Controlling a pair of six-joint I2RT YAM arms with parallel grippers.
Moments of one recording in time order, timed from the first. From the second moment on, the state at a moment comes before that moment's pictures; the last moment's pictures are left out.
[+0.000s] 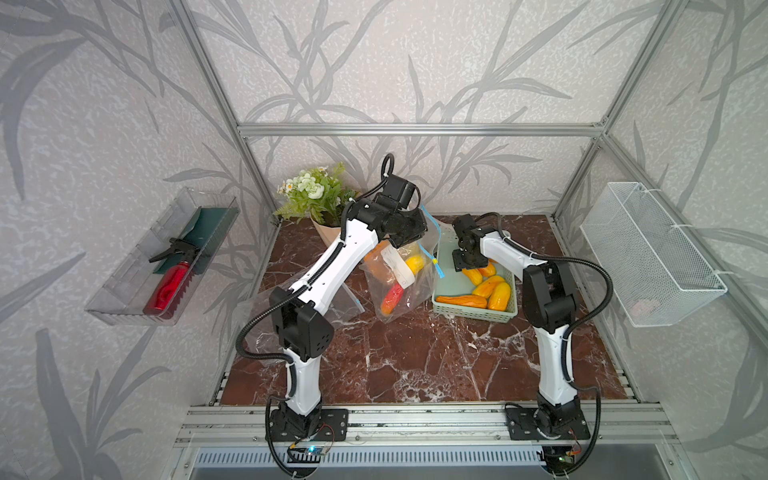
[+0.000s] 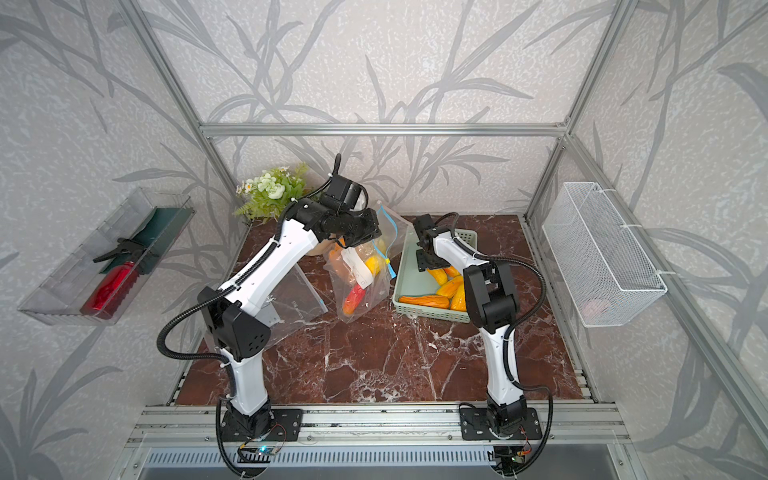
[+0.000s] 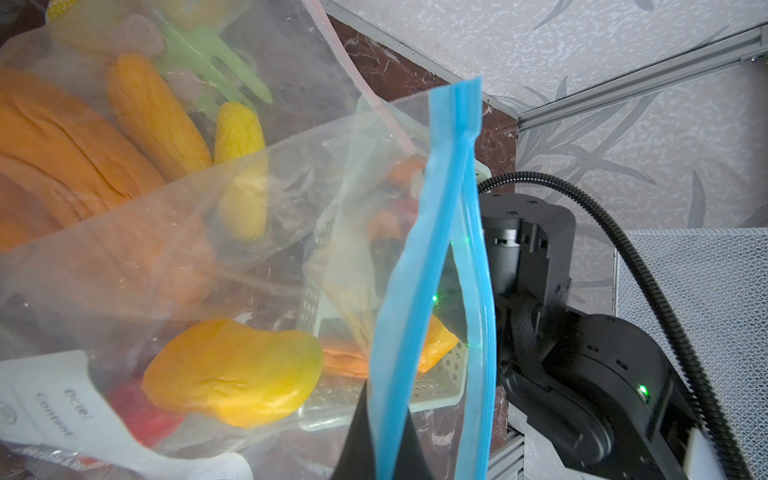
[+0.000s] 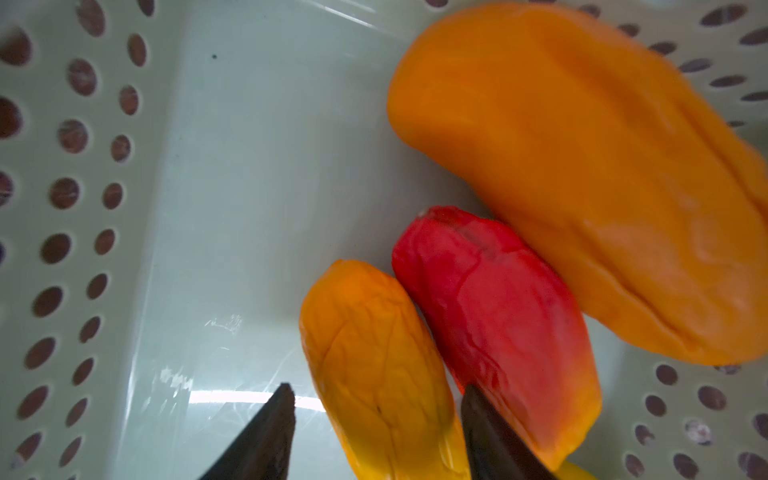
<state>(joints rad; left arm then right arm) -0.55 1.94 2.11 -0.99 0.19 -0.83 0.36 2.20 1.78 -0.84 0.20 0.22</state>
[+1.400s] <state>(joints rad) -0.55 1.94 2.12 -1.01 0.19 -0.84 0.48 1.70 1.46 0.06 -0.17 0.75</state>
